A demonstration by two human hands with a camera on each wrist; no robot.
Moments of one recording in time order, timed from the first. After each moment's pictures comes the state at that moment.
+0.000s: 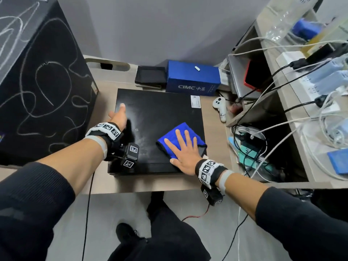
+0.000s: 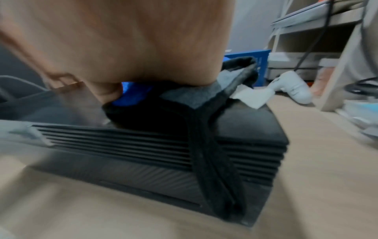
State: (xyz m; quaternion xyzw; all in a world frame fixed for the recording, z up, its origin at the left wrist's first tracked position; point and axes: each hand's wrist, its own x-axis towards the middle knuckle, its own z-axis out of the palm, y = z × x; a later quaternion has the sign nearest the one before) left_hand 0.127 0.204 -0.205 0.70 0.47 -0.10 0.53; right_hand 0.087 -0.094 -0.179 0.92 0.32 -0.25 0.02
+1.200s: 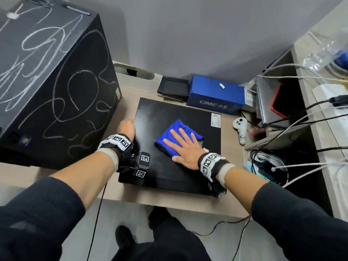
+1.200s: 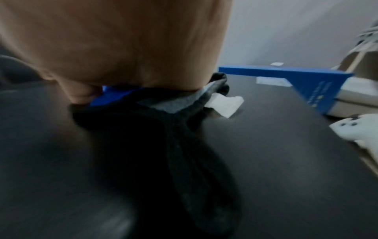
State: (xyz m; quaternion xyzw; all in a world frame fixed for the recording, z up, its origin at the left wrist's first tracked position) left_hand 0.113 0.221 -0.196 0.62 0.49 -0.04 0.62; right_hand 0.166 -0.037 -0.179 0.85 0.46 -0.25 0.05
